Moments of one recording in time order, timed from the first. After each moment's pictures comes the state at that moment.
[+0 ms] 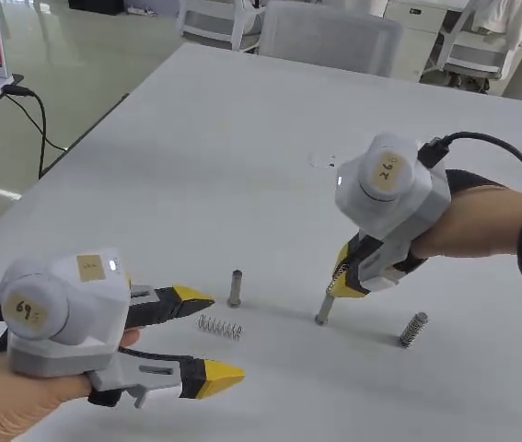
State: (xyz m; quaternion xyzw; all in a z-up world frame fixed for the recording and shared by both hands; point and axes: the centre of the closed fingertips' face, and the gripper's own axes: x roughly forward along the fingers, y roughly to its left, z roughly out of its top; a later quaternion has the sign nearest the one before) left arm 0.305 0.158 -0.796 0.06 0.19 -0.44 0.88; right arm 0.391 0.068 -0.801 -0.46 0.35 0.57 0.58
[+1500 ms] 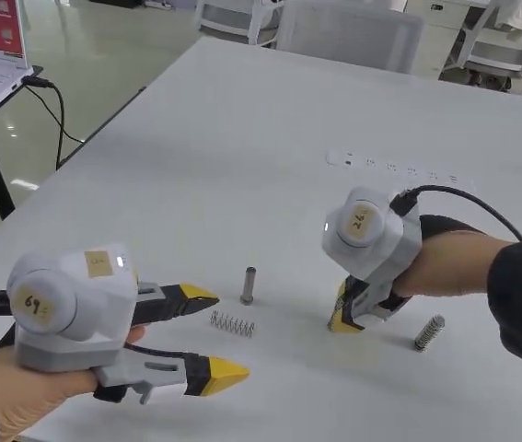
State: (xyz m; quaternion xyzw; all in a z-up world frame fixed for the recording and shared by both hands) left arm 0.304 0.166 -0.799 0.06 0.19 -0.43 0.88; right arm 0.383 0.065 -0.861 -0.46 0.41 0.56 0.56
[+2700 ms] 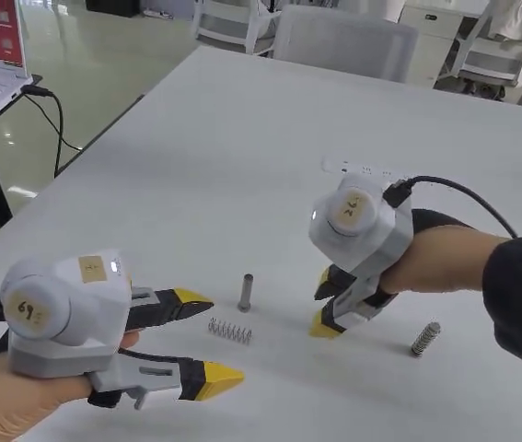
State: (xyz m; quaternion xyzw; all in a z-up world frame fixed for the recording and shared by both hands) left arm 0.305 0.169 -0.796 0.06 0.19 -0.43 0.88; right arm 0.374 0.101 -0.830 -0.43 0.37 0.58 0.58
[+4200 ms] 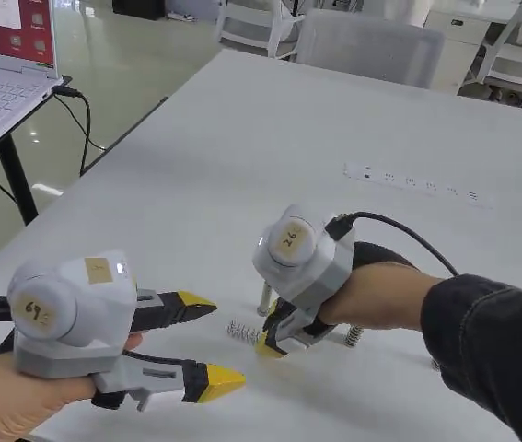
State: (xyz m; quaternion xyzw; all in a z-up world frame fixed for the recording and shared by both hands) left arm 0.301 0.185 -0.799 0.06 0.20 -0.41 0.89; right arm 0.340 0.170 -0.867 -0.40 0.37 0.61 0.58
